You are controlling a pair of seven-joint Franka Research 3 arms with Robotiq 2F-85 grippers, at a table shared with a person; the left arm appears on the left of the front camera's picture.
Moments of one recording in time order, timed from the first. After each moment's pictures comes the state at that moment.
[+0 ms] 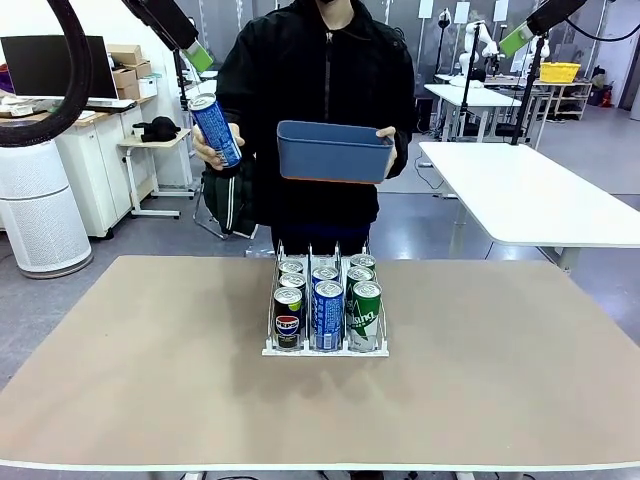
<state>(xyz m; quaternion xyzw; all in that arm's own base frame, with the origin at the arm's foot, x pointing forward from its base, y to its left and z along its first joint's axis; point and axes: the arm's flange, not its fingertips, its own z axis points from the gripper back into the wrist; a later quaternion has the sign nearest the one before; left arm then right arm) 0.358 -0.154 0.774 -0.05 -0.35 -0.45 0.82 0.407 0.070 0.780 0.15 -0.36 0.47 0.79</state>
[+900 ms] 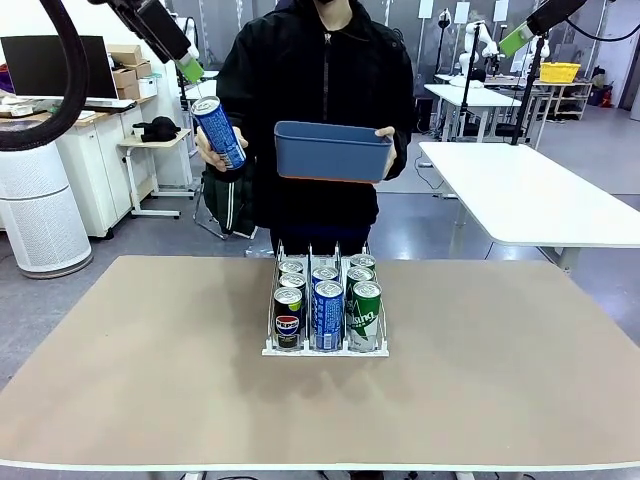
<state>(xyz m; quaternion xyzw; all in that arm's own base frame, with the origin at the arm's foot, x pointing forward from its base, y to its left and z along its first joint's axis) 0.381 -0.138 0.760 -0.05 -0.32 -0.44 0.84 0.407 0.070 0.780 0.15 -0.36 0.47 0.79</state>
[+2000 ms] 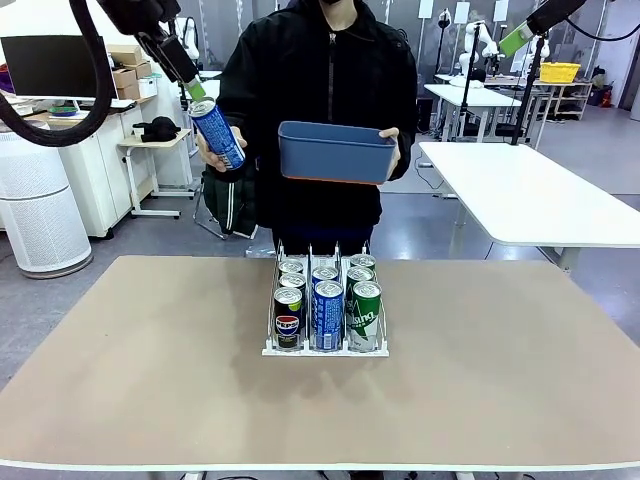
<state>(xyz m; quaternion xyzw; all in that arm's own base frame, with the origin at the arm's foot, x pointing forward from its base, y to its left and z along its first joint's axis) 0.505 -0.120 0.730 -0.03 -0.29 -0.45 0.84 0.407 0.070 0.781 0.15 -0.36 0.47 0.79</state>
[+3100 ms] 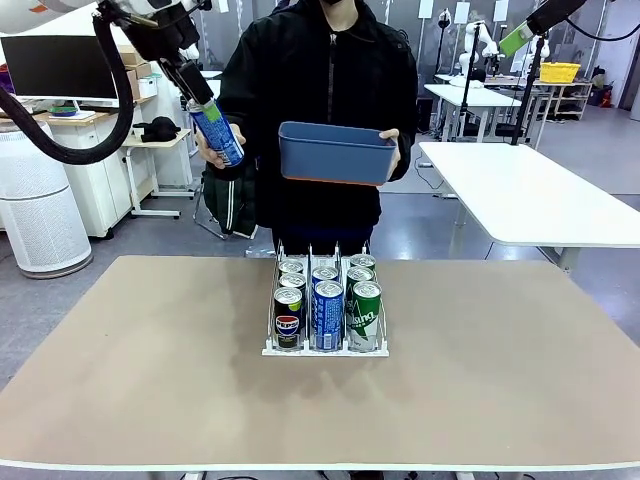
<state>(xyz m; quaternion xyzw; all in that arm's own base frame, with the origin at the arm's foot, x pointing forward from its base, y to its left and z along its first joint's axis) 0.526 -0.135 0.694 -0.05 -0.26 -0.47 0.84 0.407 0.070 0.781 0.15 -0.36 0.47 0.79</state>
